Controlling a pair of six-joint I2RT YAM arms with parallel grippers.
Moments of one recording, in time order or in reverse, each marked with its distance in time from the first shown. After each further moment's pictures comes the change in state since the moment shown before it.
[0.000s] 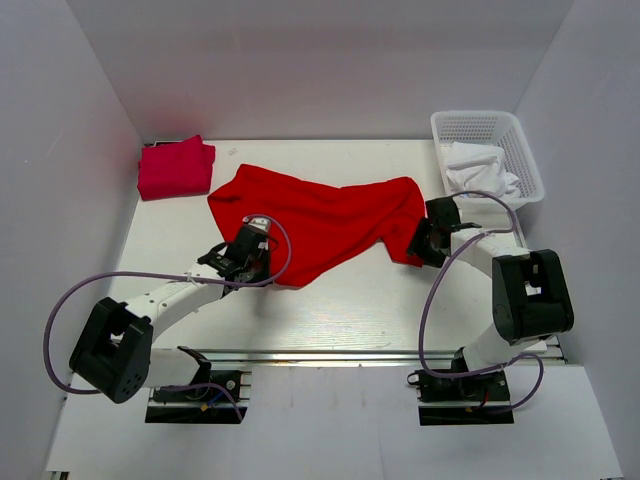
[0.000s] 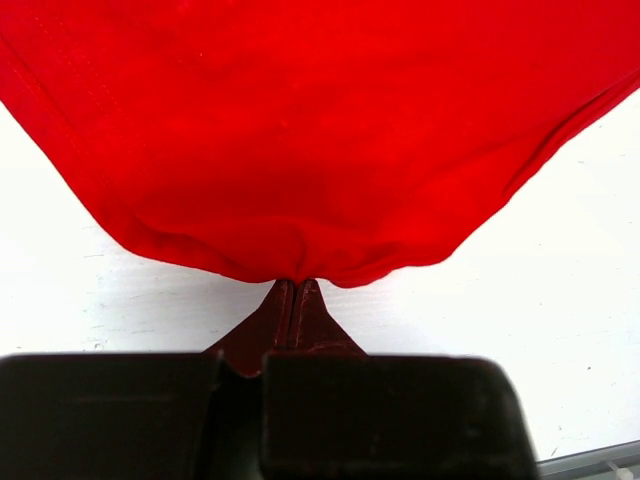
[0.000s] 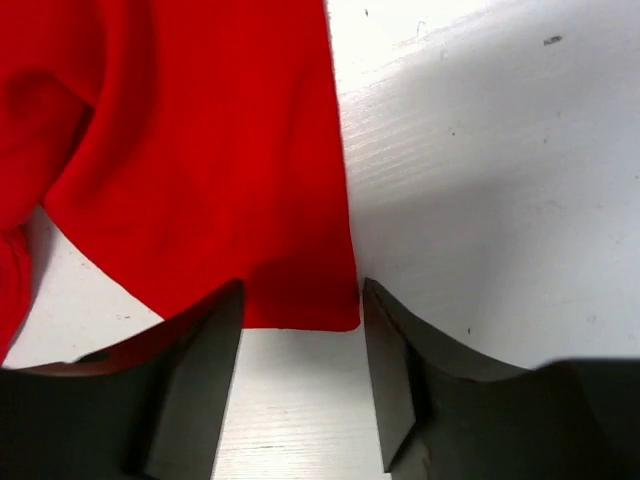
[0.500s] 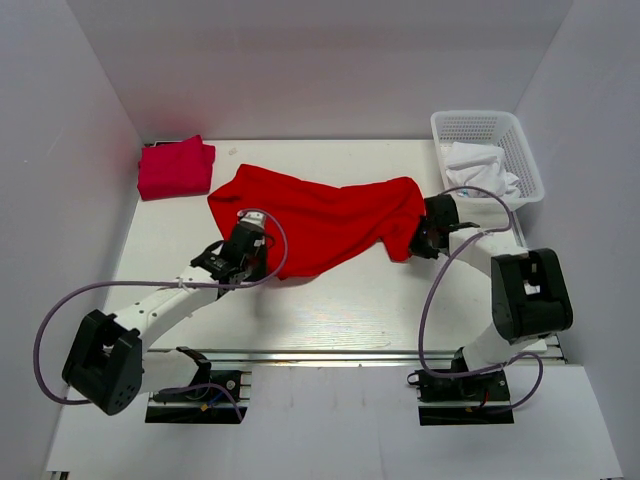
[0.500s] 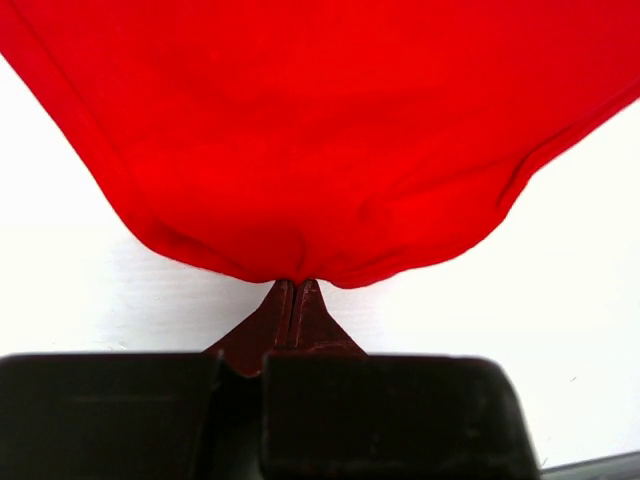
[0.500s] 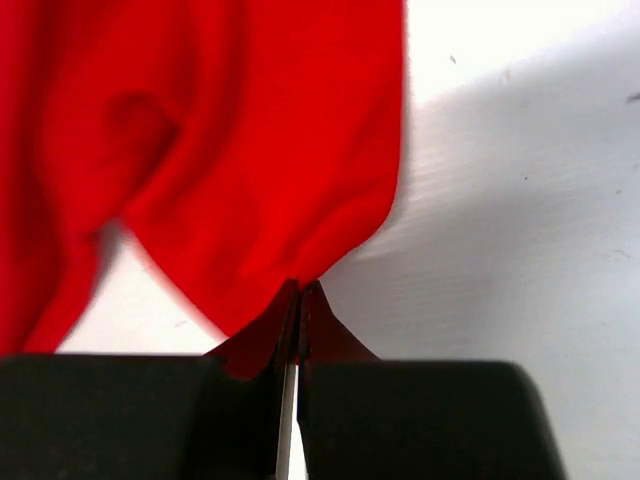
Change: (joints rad) left arm 0.000 -0.055 0.004 0.000 -0.036 0.003; right arm 0.011 0.032 0.002 0.093 -0.054 0.009
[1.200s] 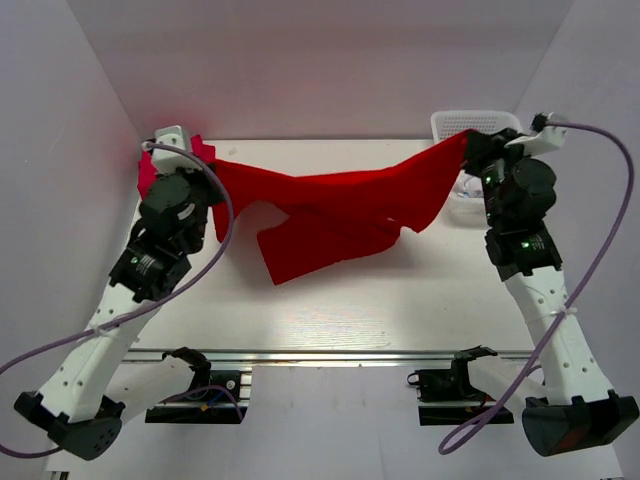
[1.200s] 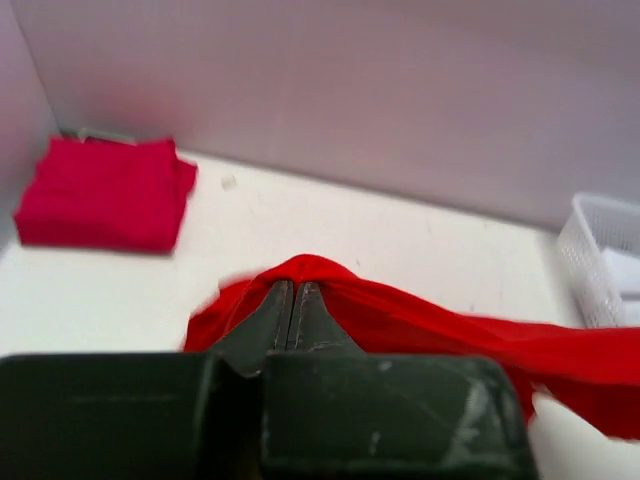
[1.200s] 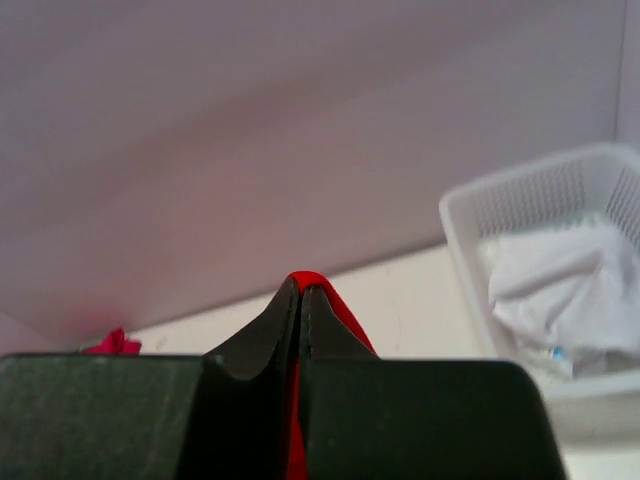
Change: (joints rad) left arm 0.011 -0.272 0.540 0.011 -0.419 0.183; right arm 0.002 -0.626 0.275 0.227 0.211 -0.159
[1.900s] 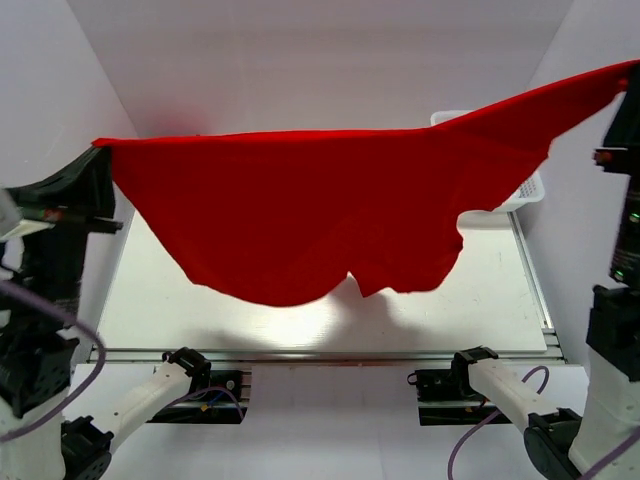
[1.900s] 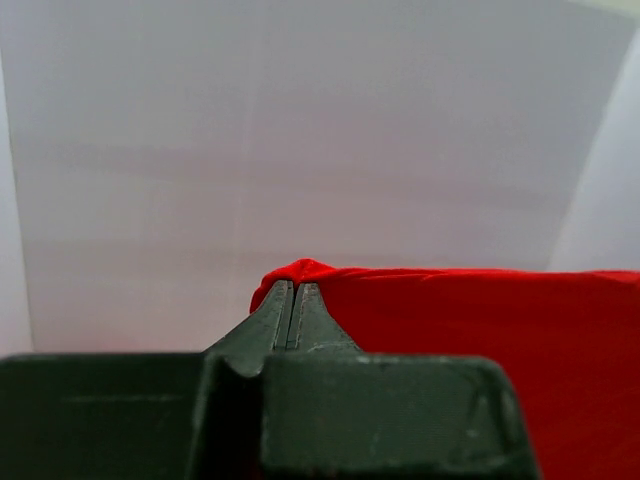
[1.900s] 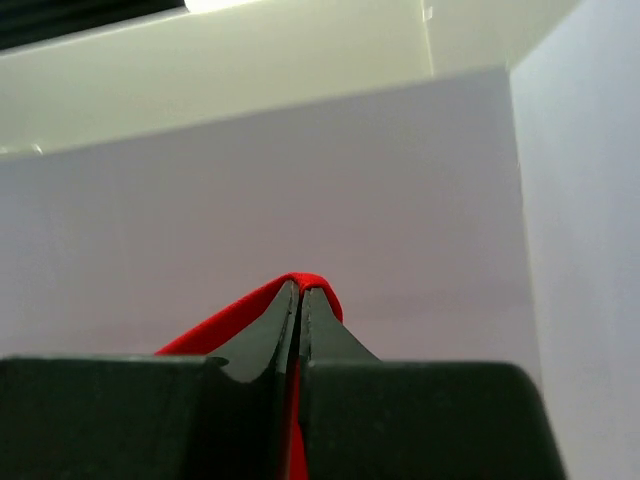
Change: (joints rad) left arm 0.001 -0.227 0.397 -0.006 0.230 0.293; right arm 0.000 -0.089 0.679 -0.105 -0.074 -0.312
